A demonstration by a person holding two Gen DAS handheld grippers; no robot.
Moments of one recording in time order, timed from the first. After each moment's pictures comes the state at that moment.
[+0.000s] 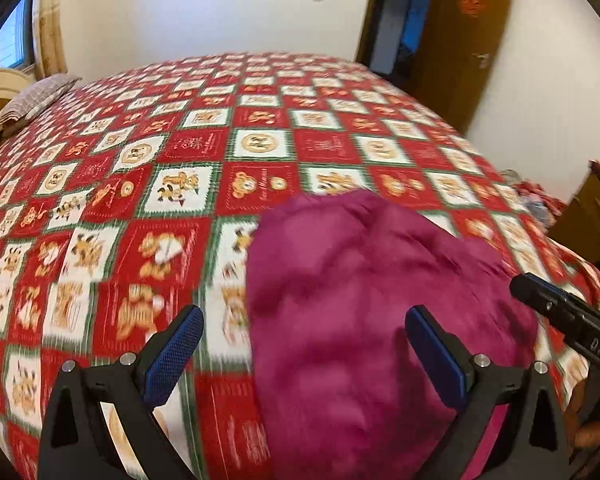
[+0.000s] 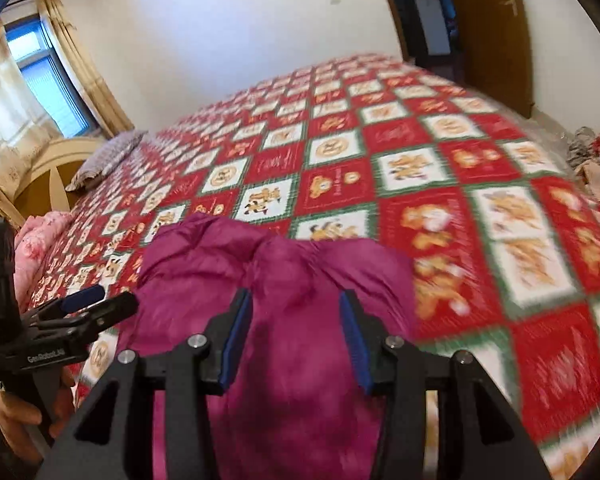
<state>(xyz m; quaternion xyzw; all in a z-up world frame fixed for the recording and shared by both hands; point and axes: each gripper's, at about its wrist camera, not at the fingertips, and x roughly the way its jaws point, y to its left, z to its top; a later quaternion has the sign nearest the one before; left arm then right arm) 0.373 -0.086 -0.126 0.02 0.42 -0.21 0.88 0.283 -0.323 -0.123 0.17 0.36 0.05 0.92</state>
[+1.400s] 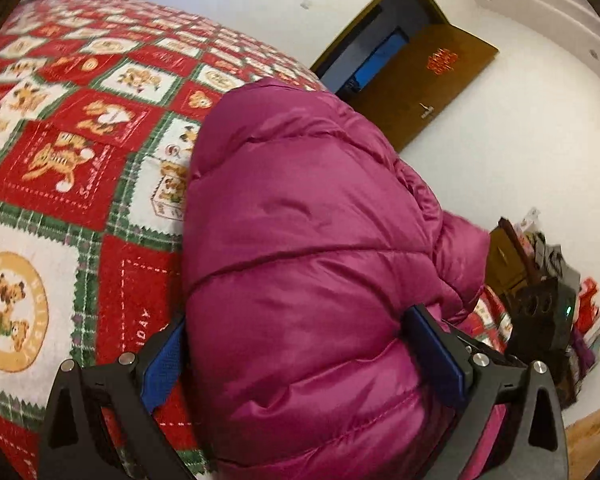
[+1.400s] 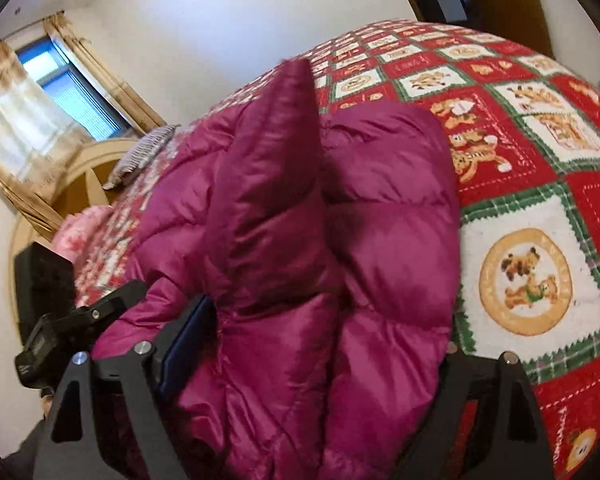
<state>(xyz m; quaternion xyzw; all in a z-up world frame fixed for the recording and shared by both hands) 0.350 -0.028 -0.190 -0.17 0.42 -0.34 0.82 0.258 -0.293 -0.180 0.22 0.38 0.12 0.89</state>
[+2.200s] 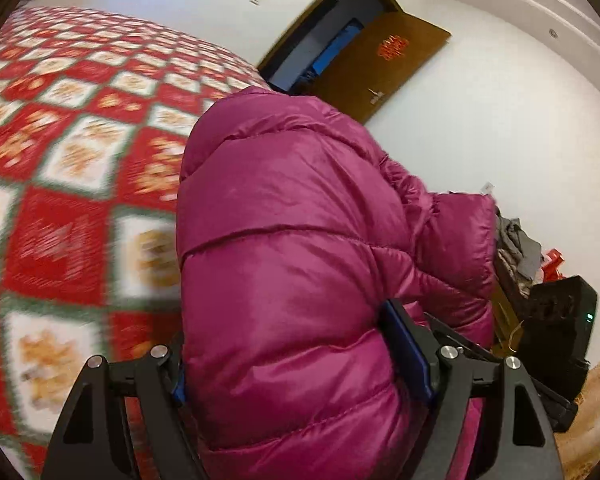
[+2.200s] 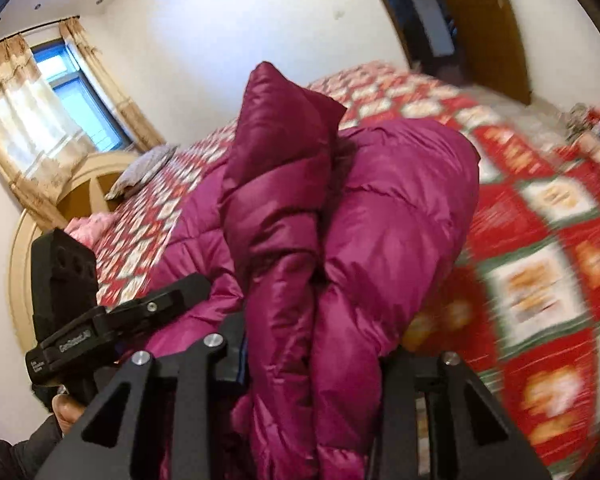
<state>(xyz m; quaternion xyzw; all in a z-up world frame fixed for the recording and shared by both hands) 0.263 -0.051 -0.116 -0.18 0.41 -0.41 0.79 0.141 -0.336 -0.099 0.20 0.33 0.08 0.92</state>
